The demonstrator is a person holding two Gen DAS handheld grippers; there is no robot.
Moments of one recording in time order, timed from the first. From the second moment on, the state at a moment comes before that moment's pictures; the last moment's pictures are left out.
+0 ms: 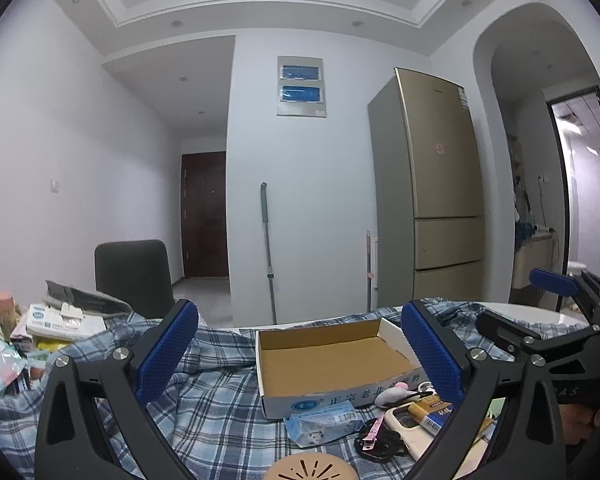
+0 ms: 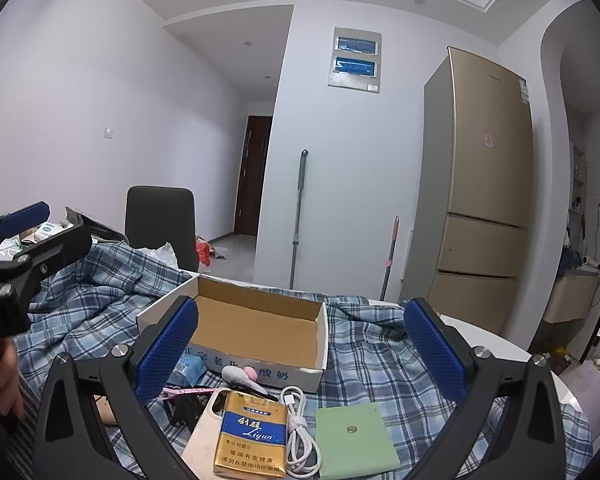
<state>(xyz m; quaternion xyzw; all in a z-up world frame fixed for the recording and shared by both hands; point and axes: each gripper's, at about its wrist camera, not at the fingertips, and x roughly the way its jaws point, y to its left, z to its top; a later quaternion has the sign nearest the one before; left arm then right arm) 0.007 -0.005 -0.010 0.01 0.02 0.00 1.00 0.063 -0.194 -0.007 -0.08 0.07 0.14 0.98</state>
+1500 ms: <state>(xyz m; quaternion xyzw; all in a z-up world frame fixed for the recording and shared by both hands) 0.041 0.010 -0.008 -0.02 0.15 -0.01 0.99 0.133 -0.196 -0.064 -0.04 0.40 0.21 0.89</state>
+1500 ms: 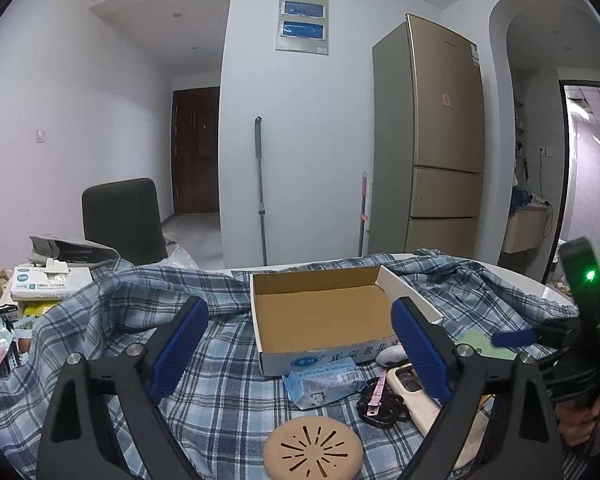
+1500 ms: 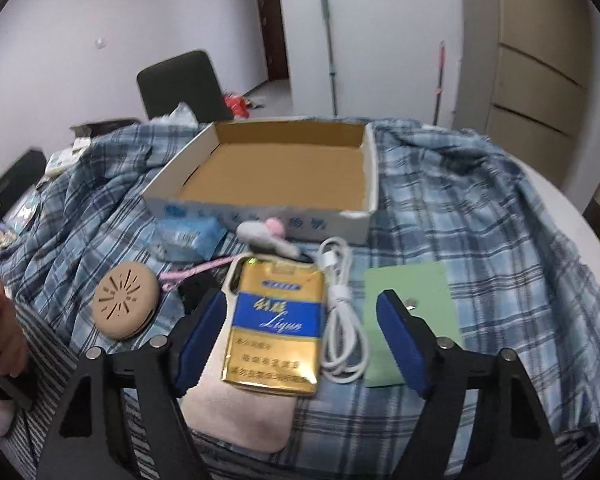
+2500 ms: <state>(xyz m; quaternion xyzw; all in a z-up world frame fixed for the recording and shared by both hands) 0.056 0.007 -0.006 0.01 0.28 -0.05 0.96 0.121 -0.191 -0.062 -0.05 0.36 0.23 0.90</state>
